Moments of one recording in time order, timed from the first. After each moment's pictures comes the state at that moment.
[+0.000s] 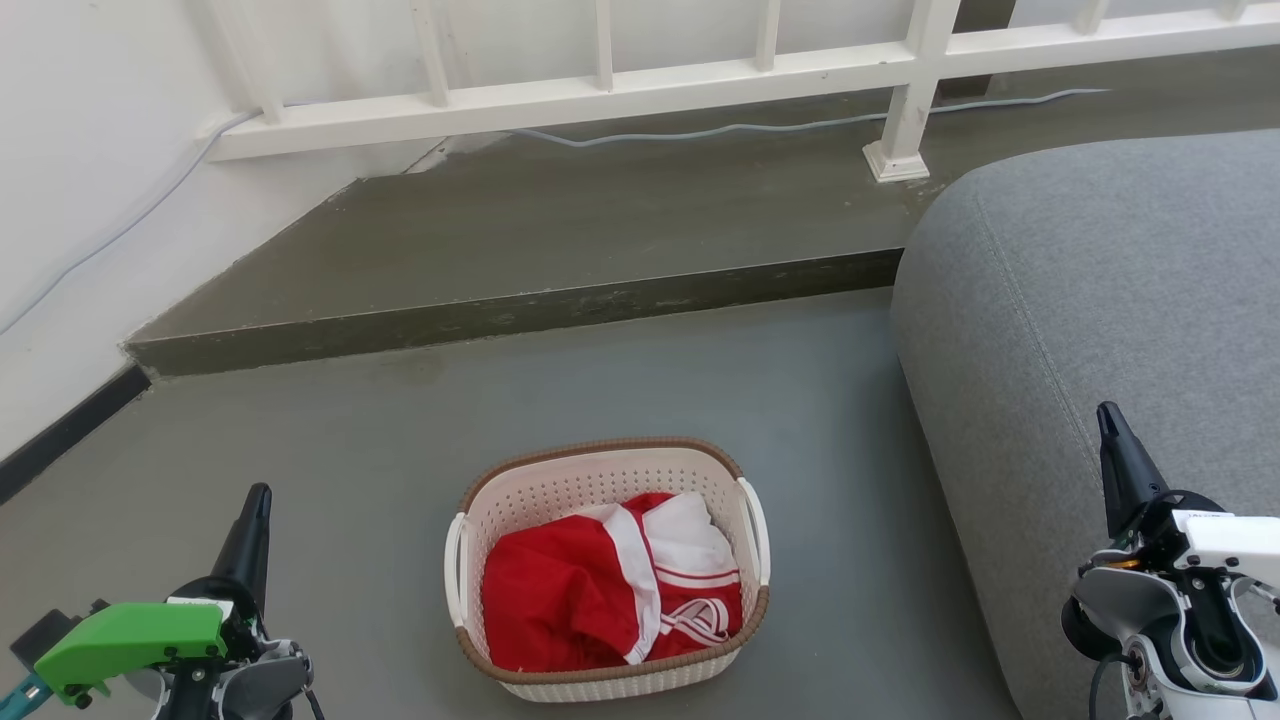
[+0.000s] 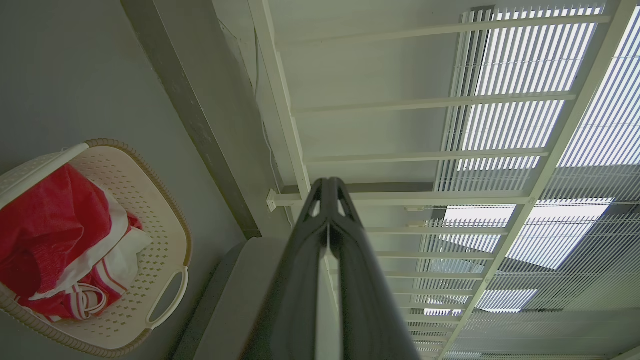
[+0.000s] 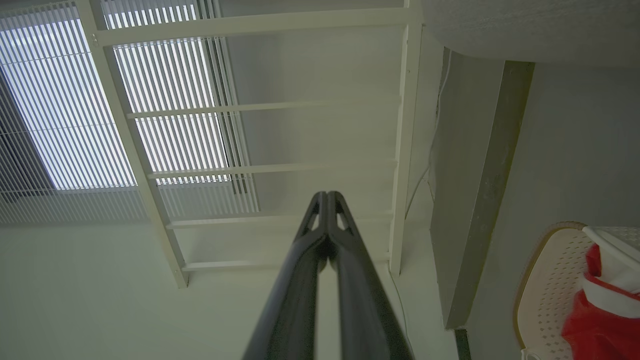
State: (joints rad) left arm -0.06 0.03 0.08 0.28 -1.60 -0.12 0.11; right arm -0.06 -0.05 -0.12 0.28 1.63 0.12 0.09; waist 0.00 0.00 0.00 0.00
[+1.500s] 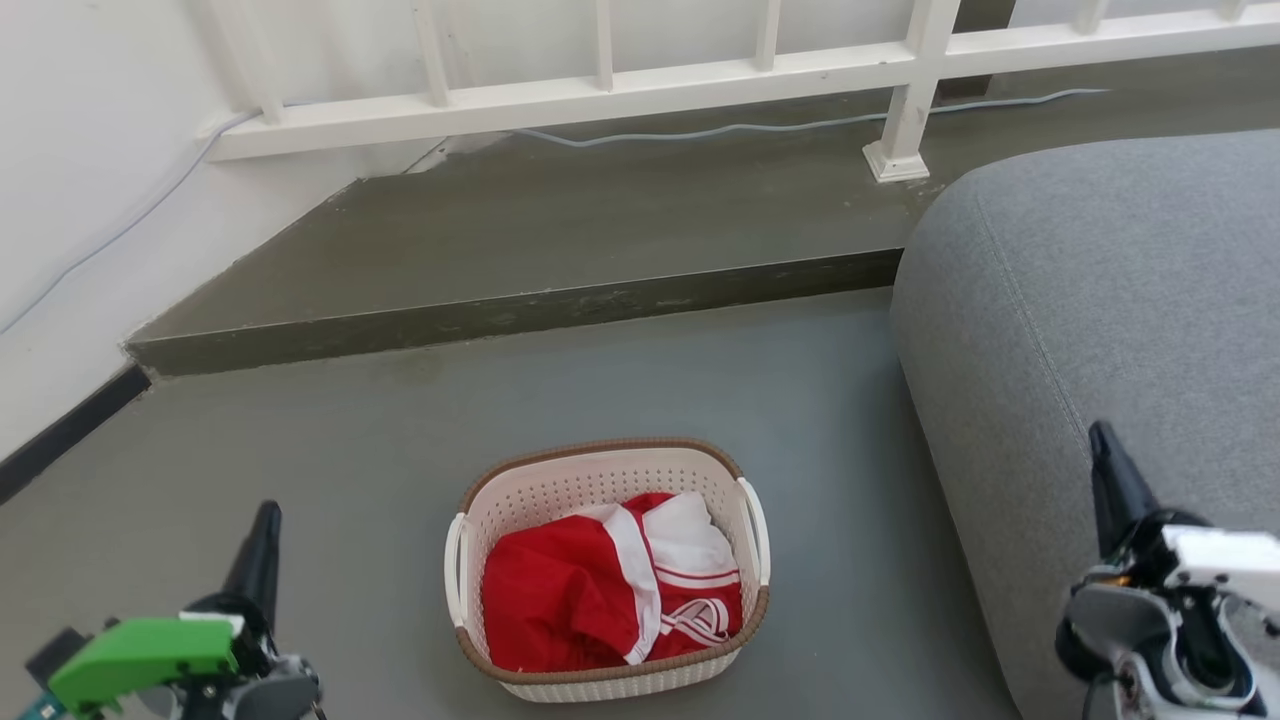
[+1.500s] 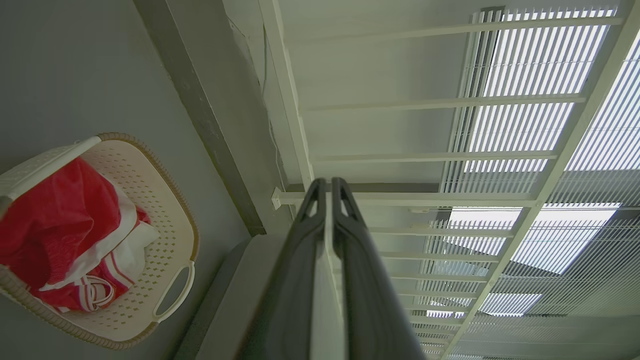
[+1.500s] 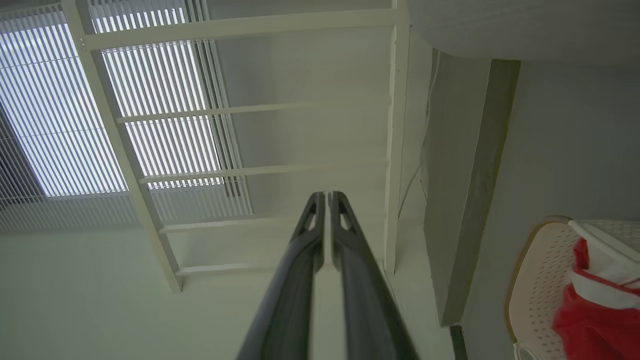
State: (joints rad) left arm -0.06 0.03 0.08 0.29 -1.60 -0.12 0.11; right arm -0.05 -0.04 -0.12 0.29 1.63 0.11 0.09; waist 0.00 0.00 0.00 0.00
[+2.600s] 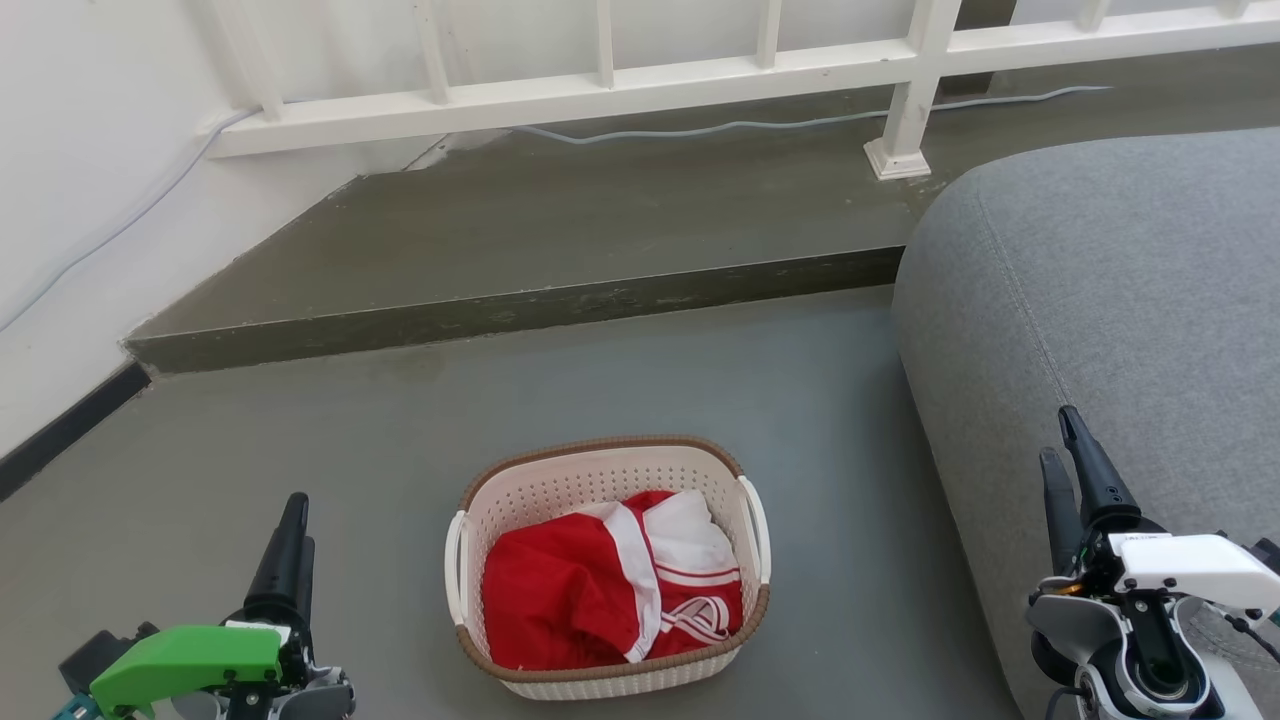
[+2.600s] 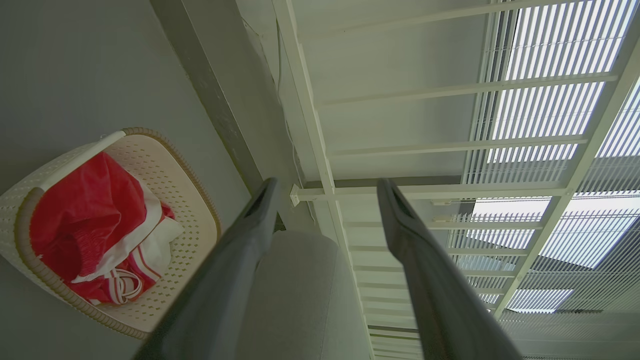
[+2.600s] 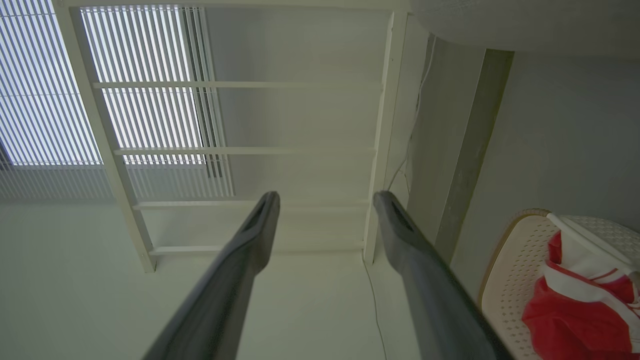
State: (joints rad) left arm -0.02 0.02 0.01 0.28 -1.55 -0.12 0.03; right arm -0.01 -0.03 -0.03 0.25 1.55 0.11 0.01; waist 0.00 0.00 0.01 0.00
